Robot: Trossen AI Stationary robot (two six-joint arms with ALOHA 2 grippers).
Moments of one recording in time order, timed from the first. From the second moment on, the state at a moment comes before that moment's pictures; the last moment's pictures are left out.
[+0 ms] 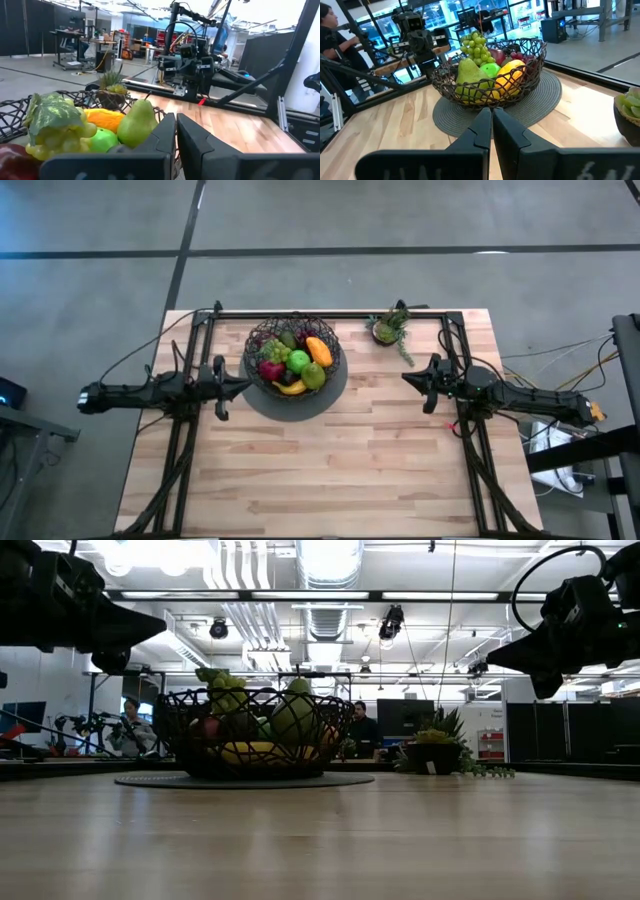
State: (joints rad) left arm -0.03 0.02 0.01 0.06 -0.22 -0.14; right arm -0.17 0.14 0.01 0.03 0.08 0.29
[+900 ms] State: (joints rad) left arm -0.03 0.12 0.01 0.04 -0.13 0.01; right arm -0.17 0.14 0.01 0.03 0.08 0.29
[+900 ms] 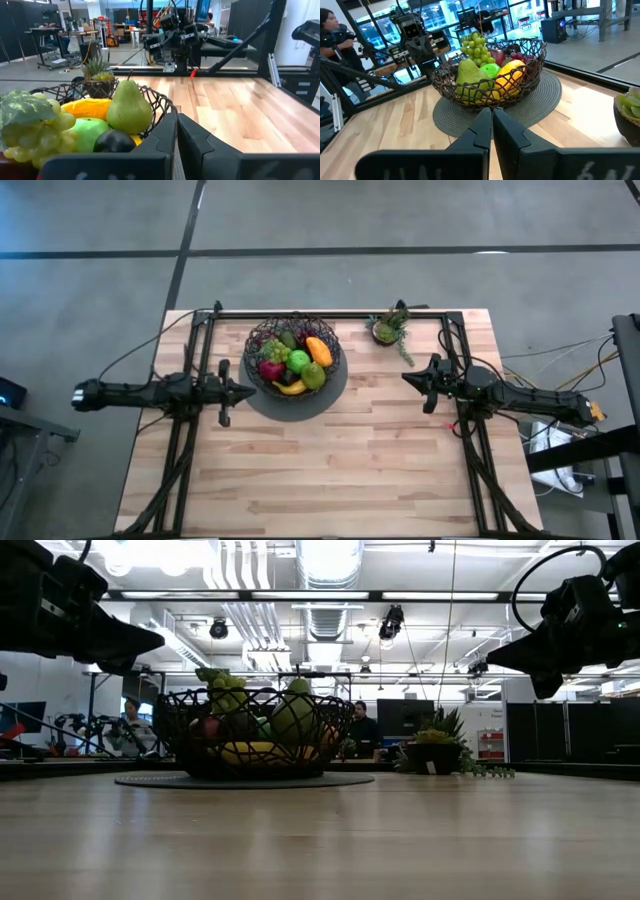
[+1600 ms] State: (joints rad) left arm -0.03 0.21 0.01 0.04 -0.13 0.01; right arm -0.17 0.14 0.01 0.03 0.08 0.29
